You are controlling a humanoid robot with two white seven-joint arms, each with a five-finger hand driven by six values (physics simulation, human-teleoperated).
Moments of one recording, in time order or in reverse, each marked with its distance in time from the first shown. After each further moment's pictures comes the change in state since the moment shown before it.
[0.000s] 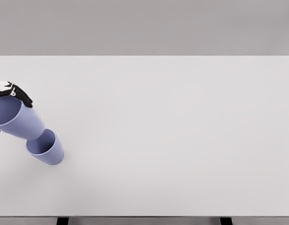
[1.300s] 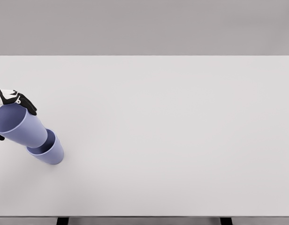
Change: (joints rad) left arm 0.061 -0.012 0.015 0.000 0.004 -0.001 -0.001; right arm -0.002 0.000 0.000 0.000 0.000 0.000 0.000
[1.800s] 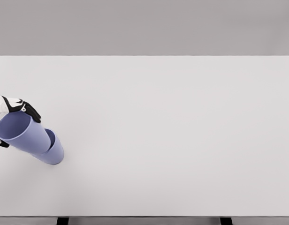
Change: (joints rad) left arm 0.159 -0.020 0.111 0.005 -0.013 -0.001 0.000; right arm 0.002 0.000 0.000 0.000 0.000 0.000 0.000
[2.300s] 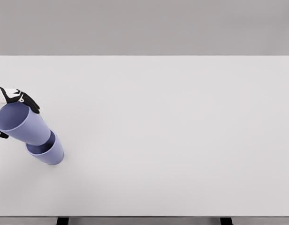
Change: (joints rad) left arm 0.038 -0.021 0.089 0.022 -0.010 0.002 0.000; right arm -0.002 0.000 0.000 0.000 0.000 0.000 0.000
